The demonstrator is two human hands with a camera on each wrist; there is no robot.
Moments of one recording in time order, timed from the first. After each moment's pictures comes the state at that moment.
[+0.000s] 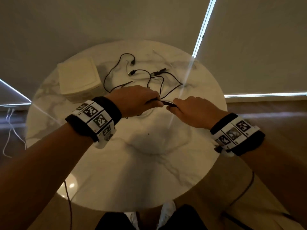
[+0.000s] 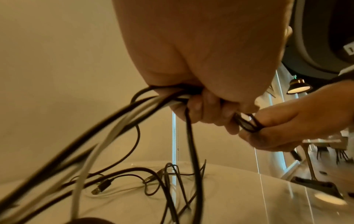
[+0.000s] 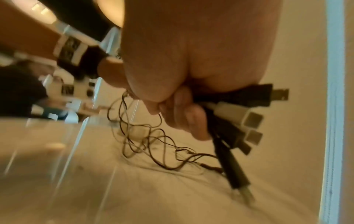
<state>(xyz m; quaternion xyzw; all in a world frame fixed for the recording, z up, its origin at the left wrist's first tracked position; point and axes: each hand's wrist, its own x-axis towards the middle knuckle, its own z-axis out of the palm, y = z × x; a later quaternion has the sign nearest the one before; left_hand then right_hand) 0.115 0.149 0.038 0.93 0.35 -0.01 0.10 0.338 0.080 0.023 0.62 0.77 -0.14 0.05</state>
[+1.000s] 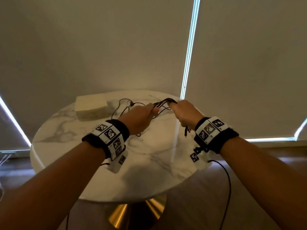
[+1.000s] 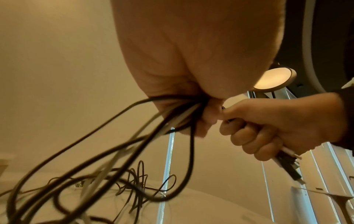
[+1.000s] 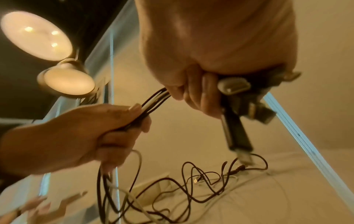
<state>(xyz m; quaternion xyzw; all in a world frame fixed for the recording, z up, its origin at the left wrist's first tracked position) 0.134 0.026 0.008 0.87 0.45 0.19 0.10 0.325 0.007 0.018 0.67 0.57 -0.29 -0.39</state>
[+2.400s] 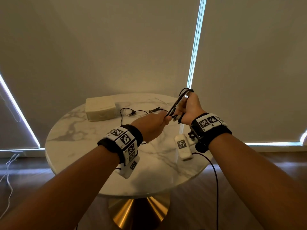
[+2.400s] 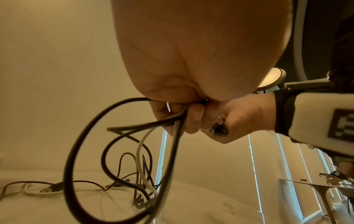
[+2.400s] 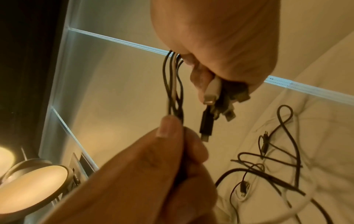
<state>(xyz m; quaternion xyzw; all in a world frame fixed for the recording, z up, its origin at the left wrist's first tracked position) 0.138 -0.007 0.006 0.88 0.42 0.18 0.11 0.303 0.019 0.030 0.44 0.20 -0.57 -0.66</state>
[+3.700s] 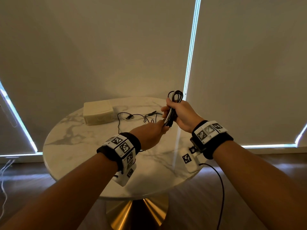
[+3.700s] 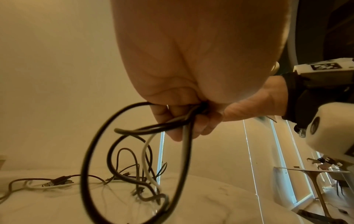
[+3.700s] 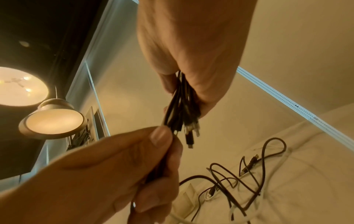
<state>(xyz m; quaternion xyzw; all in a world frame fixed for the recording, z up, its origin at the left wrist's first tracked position) 0.141 -0.020 0.000 0.89 0.42 0.11 0.15 0.298 -0.005 0.028 0.46 0.46 -0.49 -0.57</state>
